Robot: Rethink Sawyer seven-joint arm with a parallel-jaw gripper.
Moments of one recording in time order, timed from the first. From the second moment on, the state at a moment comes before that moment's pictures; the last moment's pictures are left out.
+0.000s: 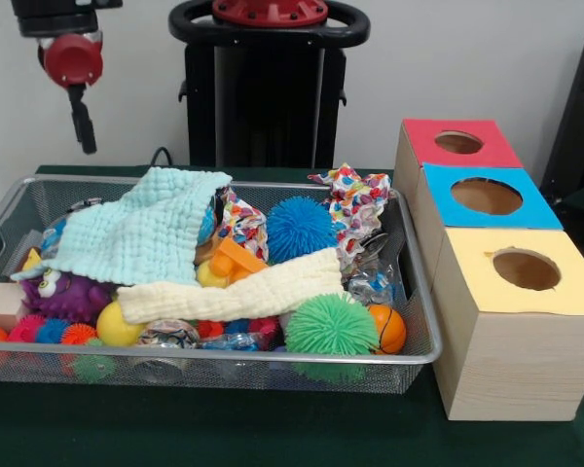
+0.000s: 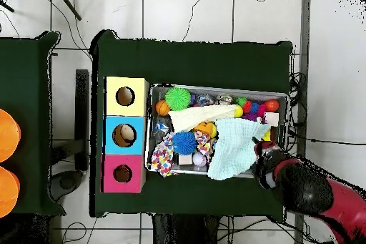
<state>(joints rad) -1.14 -0.91 0.54 2.05 -0.33 0.42 2.48</state>
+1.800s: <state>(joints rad) -1.06 -1.26 0.63 2.39 -0.37 0.41 2.47</state>
